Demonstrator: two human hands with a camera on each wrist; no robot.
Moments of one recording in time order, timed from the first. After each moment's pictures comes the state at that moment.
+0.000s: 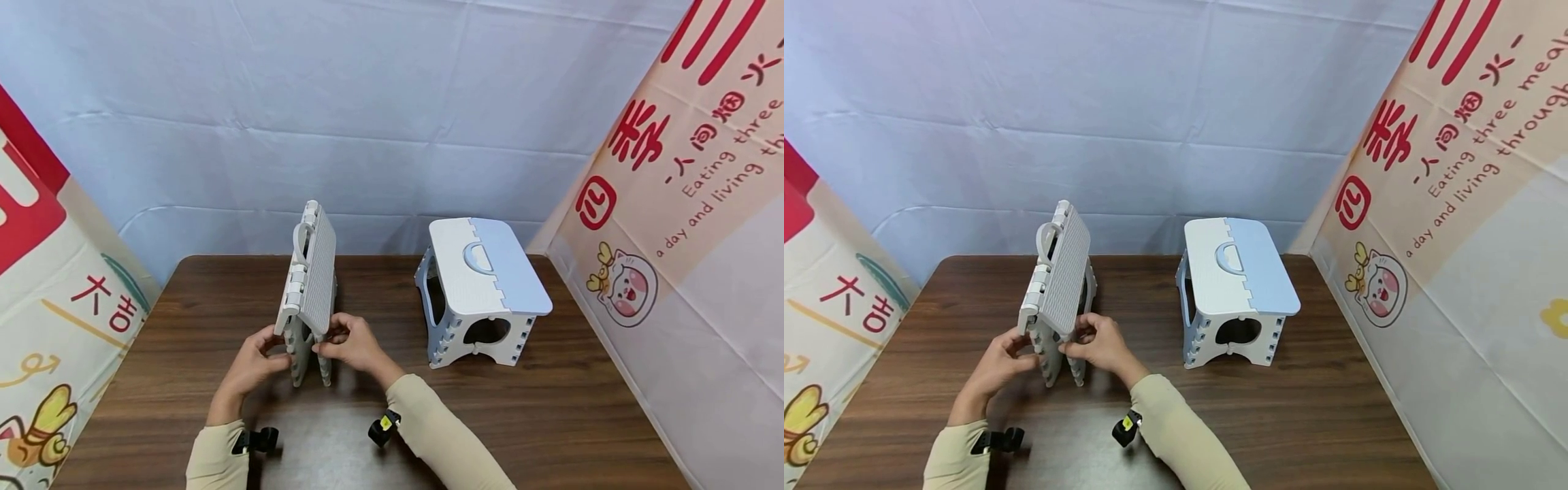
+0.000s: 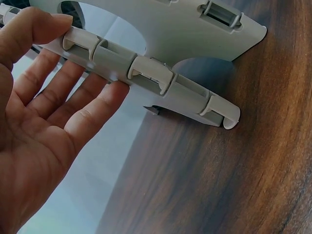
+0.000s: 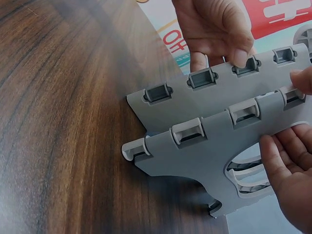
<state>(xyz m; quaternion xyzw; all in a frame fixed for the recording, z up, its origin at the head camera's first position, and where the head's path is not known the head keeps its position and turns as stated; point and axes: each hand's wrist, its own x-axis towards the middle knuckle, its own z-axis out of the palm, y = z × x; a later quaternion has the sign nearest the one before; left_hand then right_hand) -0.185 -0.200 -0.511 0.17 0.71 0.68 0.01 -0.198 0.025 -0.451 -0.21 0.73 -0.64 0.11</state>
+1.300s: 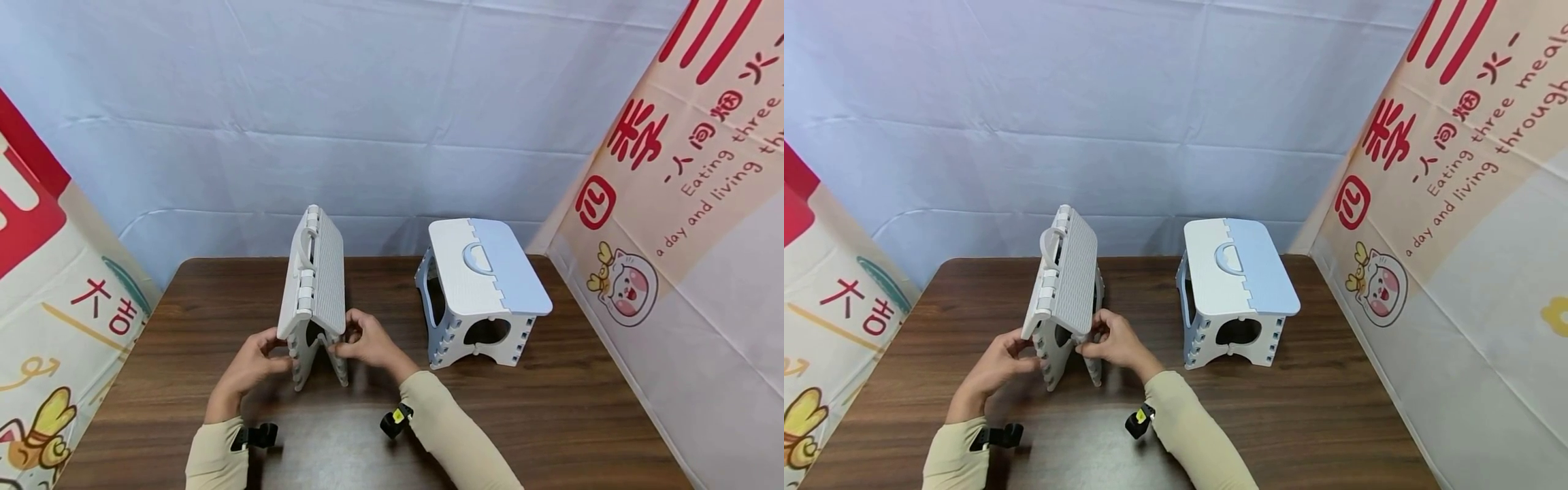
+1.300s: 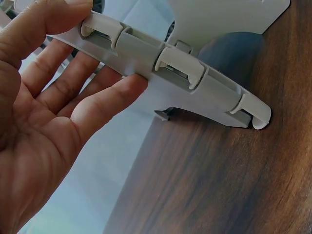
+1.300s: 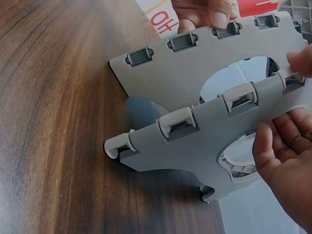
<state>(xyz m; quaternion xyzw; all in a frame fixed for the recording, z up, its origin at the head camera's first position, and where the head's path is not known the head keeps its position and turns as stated) -0.189 -0.203 -0.506 0.17 0.74 0.64 0.05 -0.208 0.053 -0.450 -0.27 0.75 -0.59 0.11</state>
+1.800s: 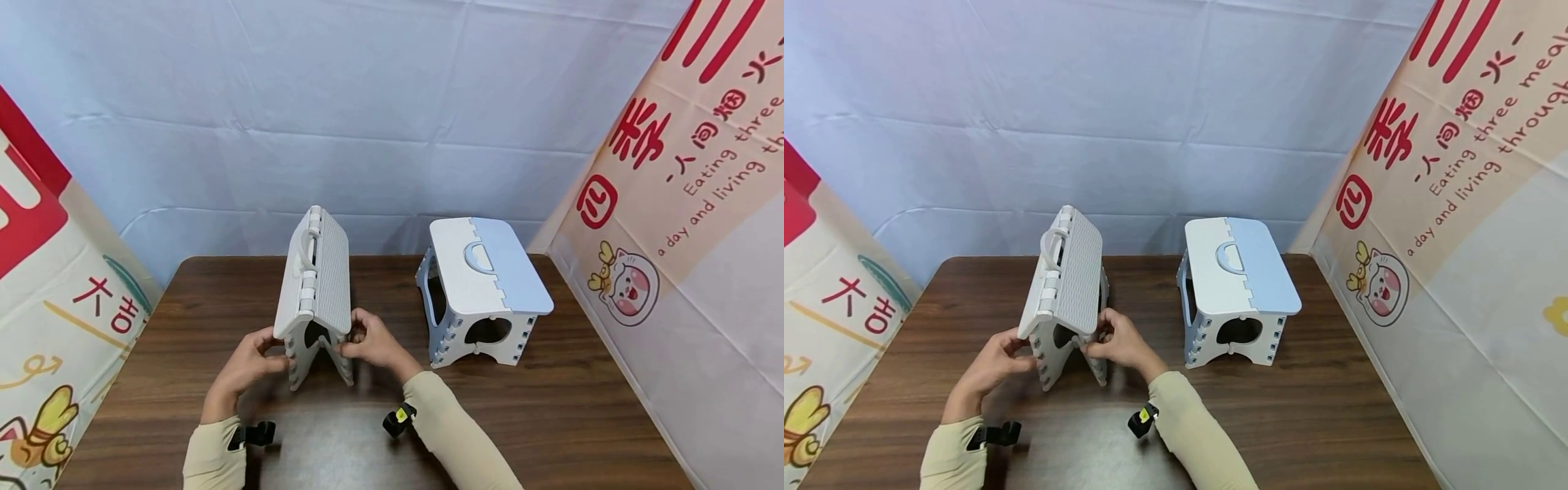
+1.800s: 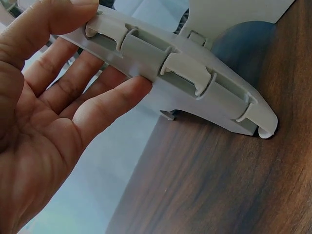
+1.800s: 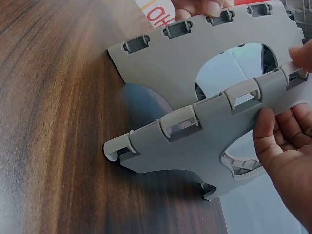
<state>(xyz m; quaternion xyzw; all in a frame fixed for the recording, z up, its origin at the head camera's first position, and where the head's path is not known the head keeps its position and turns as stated) -0.186 -0.210 -0.502 0.16 0.73 0.66 0.07 -0.210 0.057 -0.460 -0.26 0.70 -0.65 0.15</state>
